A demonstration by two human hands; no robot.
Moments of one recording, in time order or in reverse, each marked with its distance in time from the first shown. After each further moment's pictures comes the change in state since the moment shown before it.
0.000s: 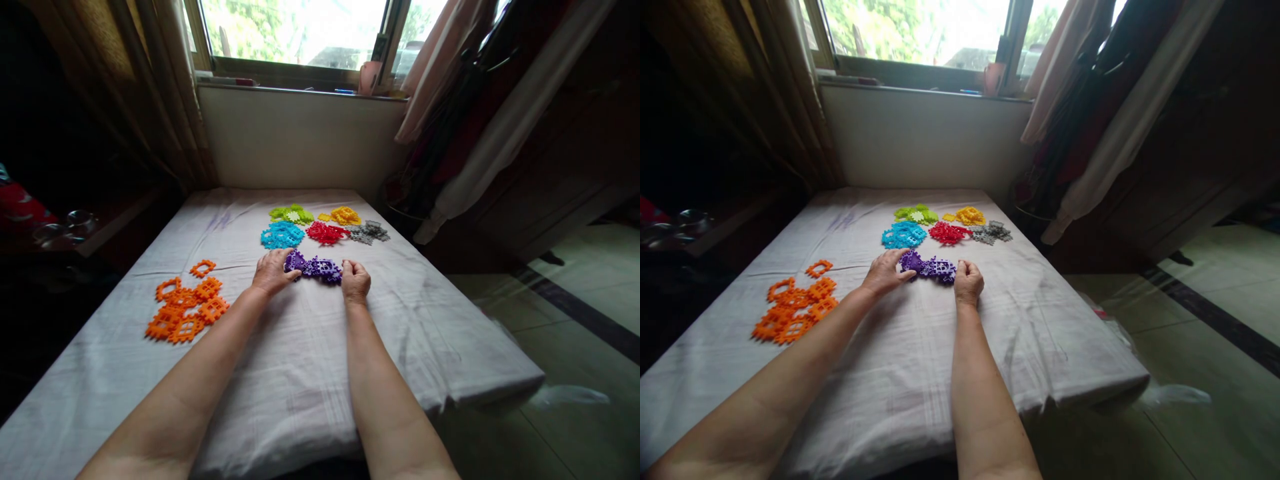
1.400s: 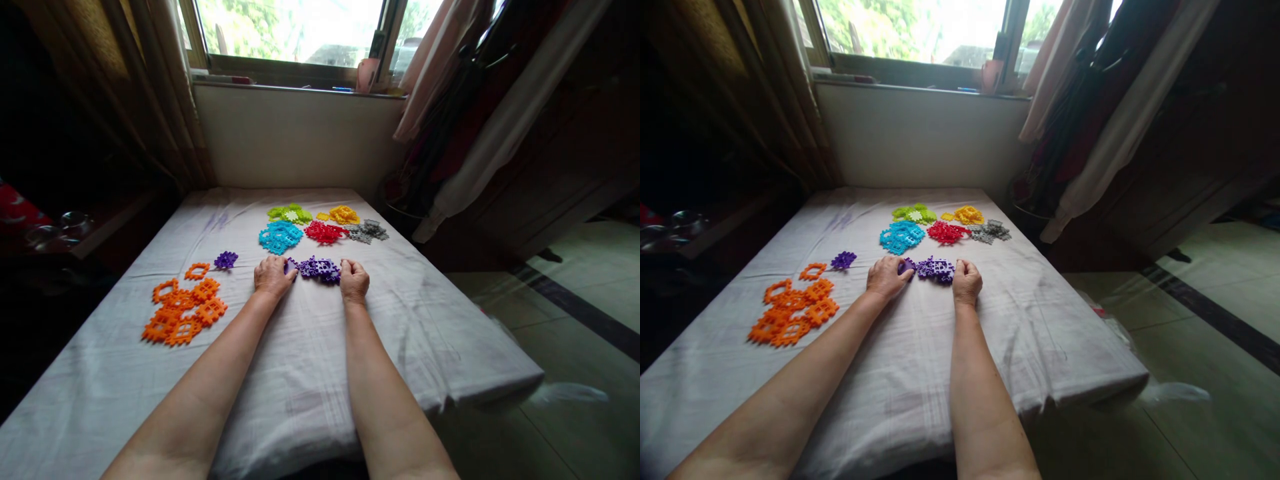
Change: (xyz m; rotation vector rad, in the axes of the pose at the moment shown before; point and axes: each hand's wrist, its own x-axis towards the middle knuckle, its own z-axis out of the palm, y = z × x) left_hand -0.007 0.016 0.010 0.144 -0.006 -0.196; right_hand 0.001 0.001 0.001 -0.007 0.007 -0.002
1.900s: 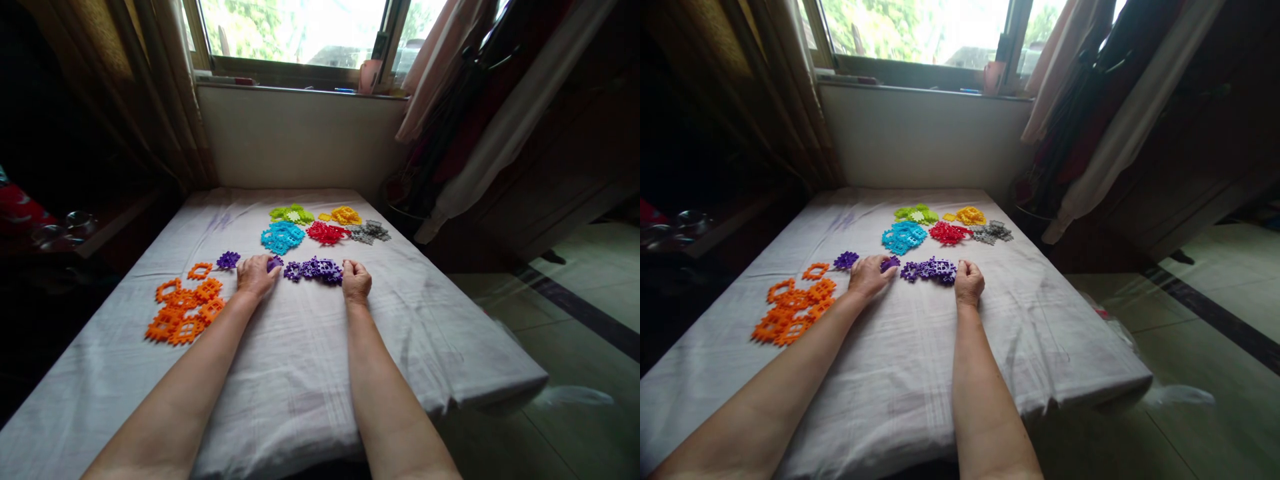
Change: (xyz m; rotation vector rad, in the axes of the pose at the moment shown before) left_hand 0.003 -0.039 -0.017 0.055 0.021 -0.034; right_hand 0.000 0.002 0.000 -0.013 -0.001 0.000
